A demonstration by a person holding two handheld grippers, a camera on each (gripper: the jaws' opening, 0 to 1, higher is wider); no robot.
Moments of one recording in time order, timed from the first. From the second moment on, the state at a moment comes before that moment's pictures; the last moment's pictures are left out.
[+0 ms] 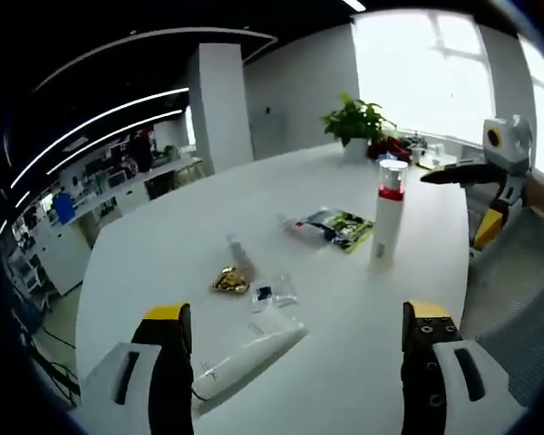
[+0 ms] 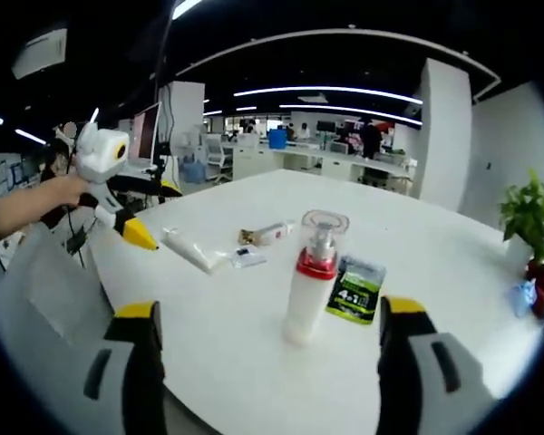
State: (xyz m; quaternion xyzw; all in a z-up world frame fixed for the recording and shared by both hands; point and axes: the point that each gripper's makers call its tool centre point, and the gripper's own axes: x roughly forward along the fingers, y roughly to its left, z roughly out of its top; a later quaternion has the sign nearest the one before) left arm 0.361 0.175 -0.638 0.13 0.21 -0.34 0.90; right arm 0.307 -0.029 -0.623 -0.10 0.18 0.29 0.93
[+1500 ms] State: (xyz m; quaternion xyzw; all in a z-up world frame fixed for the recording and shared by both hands) left arm 0.405 0.205 -0.715 0.25 0.40 -0.44 0.77; right arm 0.314 -0.038 -0.634 -0.08 0.19 0.27 0.94
